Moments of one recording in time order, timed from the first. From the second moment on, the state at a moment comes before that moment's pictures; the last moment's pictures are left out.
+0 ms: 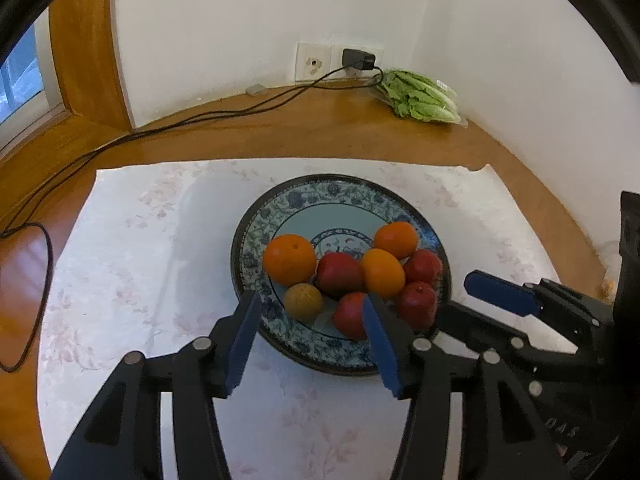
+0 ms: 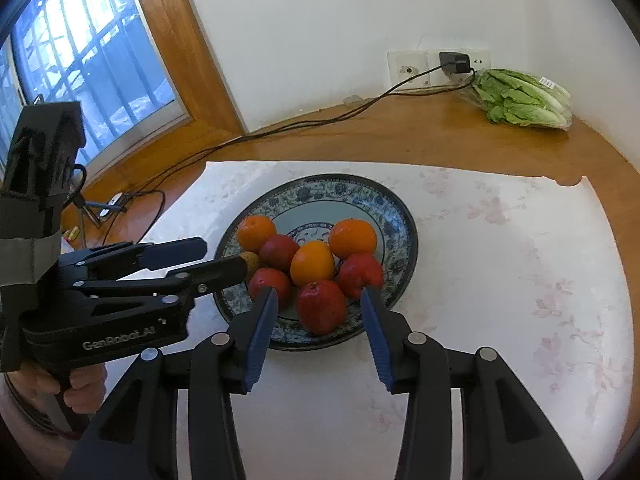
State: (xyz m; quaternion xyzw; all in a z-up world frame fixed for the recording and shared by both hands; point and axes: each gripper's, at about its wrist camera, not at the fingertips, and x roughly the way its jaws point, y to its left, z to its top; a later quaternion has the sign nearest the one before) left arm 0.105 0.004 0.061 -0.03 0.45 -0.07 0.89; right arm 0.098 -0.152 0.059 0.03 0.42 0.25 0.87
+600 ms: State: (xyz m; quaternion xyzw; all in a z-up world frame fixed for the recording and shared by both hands) left arm 0.046 0.009 0.091 -0.02 0.45 -0.08 0.89; right arm 0.049 -0.177 0.108 0.01 0.39 0.25 0.89
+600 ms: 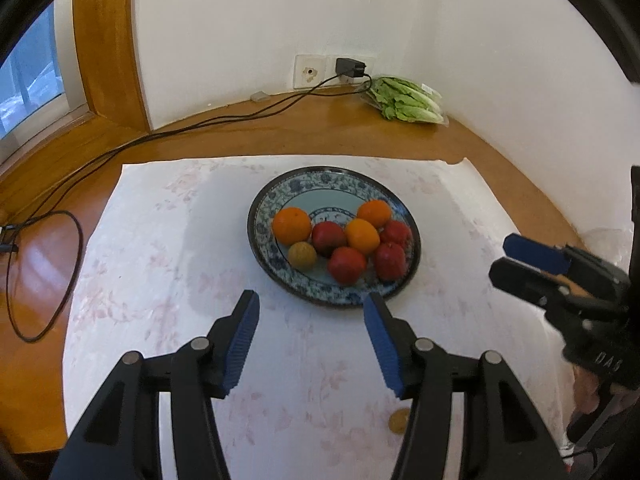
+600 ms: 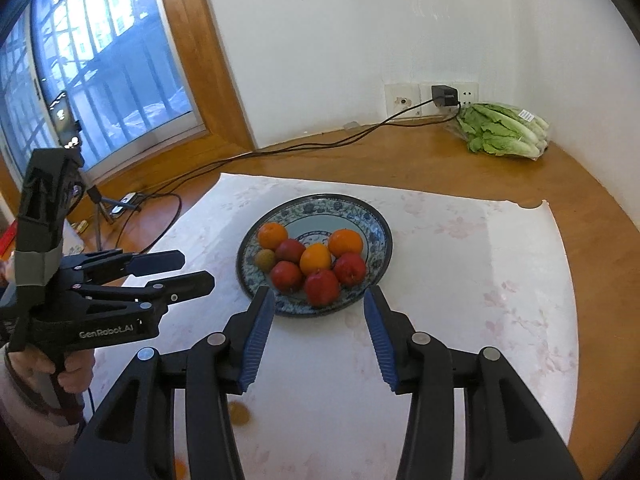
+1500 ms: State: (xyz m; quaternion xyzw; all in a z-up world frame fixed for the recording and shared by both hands) left arm -0.033 -0.009 0.095 -0.01 0.46 -0.13 0.88; right arm -0.034 -0.240 0.125 -0.04 0.43 0.24 0.87
